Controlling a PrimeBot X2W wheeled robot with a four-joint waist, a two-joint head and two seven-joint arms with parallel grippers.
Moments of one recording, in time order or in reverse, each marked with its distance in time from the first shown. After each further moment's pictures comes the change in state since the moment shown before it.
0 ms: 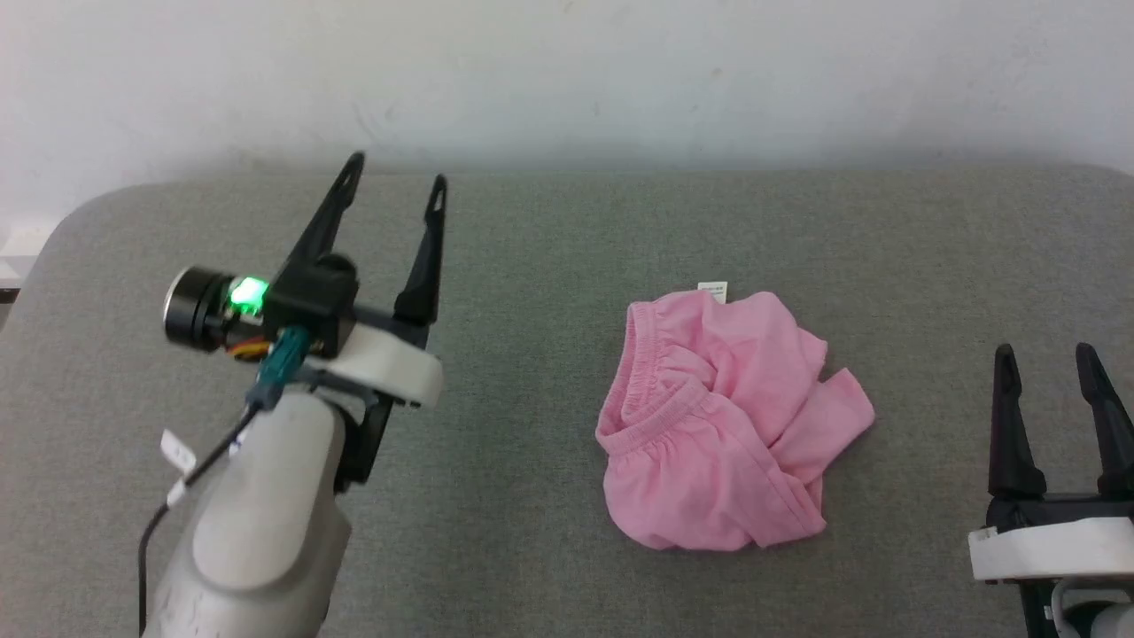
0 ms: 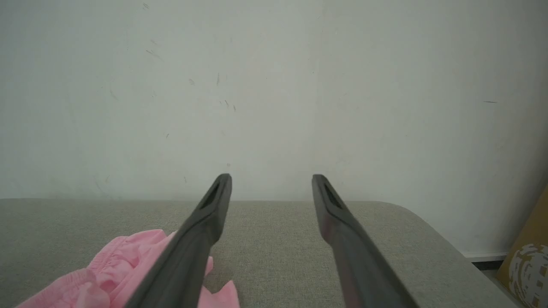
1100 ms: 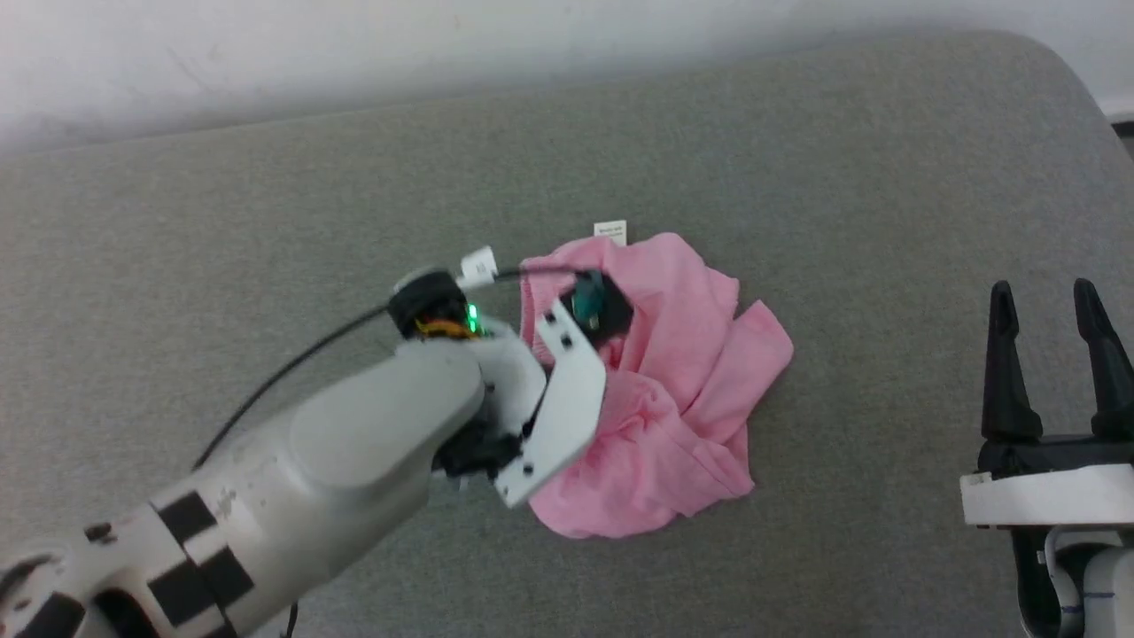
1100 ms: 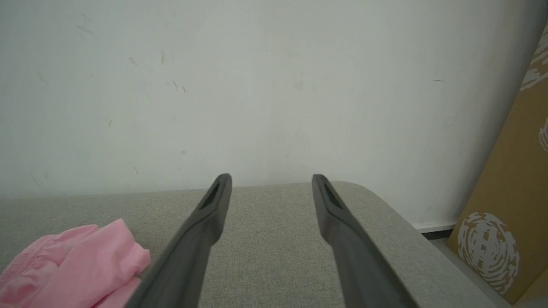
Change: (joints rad) left arm -0.569 0.173 -1.001 0.164 -0.746 -0.174 0.904; right arm -0.096 0.000 0.023 0.000 0.019 0.000 0.000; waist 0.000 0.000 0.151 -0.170
